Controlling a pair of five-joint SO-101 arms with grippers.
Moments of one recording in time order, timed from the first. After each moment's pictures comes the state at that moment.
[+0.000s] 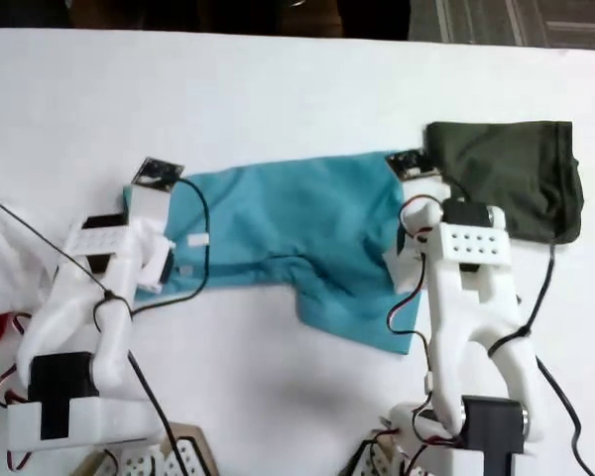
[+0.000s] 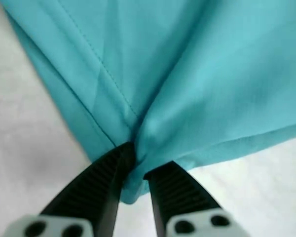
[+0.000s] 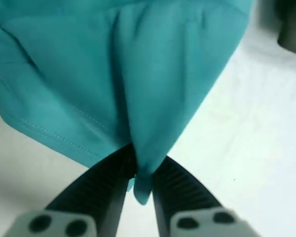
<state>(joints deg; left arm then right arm) -14.0 -5.3 42.6 52.4 -17.7 0.8 -15.0 33.1 75.0 21.6</state>
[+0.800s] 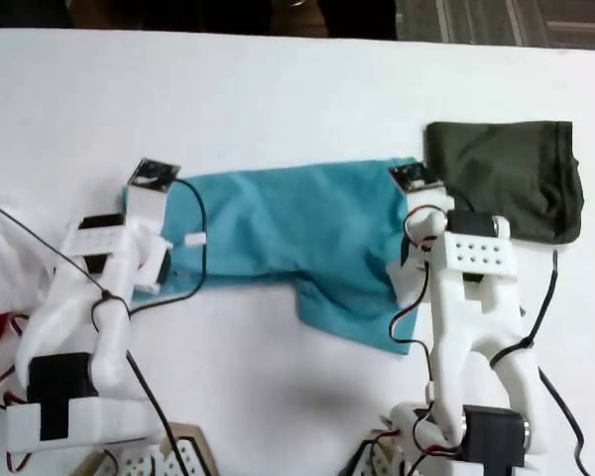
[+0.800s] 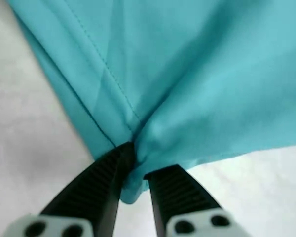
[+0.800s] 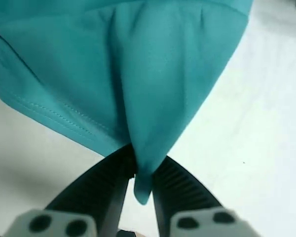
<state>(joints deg) -14.5 -5.4 42.5 53.3 -17.7 1.3 -17.8 36.8 76.9 22.0</state>
